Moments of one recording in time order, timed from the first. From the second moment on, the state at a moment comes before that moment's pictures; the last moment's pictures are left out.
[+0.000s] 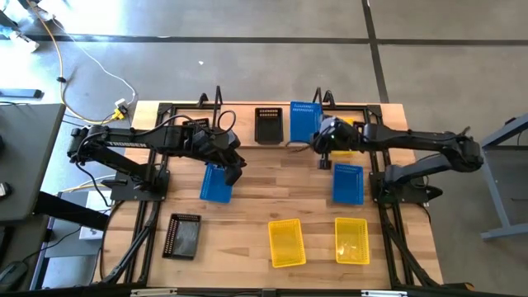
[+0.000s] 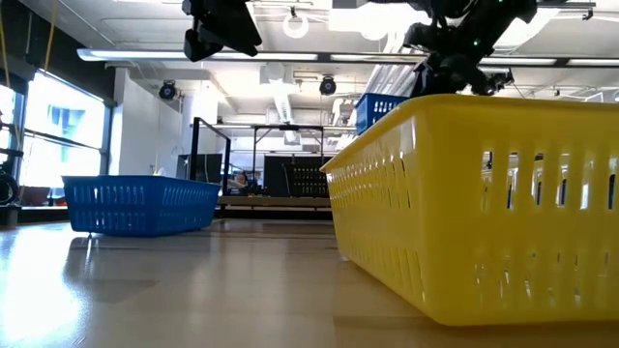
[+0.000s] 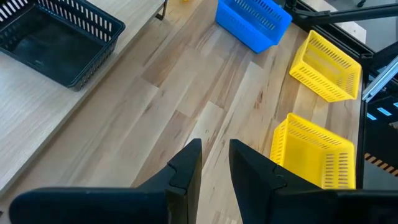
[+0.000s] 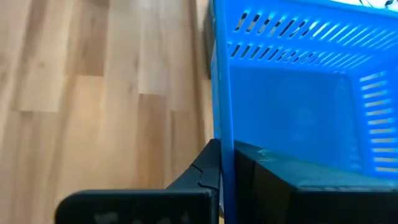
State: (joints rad) left arm 0.14 1.30 1.18 -0.67 -0.06 -0.51; right arm -0.26 1.19 0.90 -0.53 0.17 -0.40
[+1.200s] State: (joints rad) left arm 0.14 1.30 1.18 -0.67 -0.06 -0.52; right arm -0.42 1.48 0.90 -0.45 0.06 -0.50
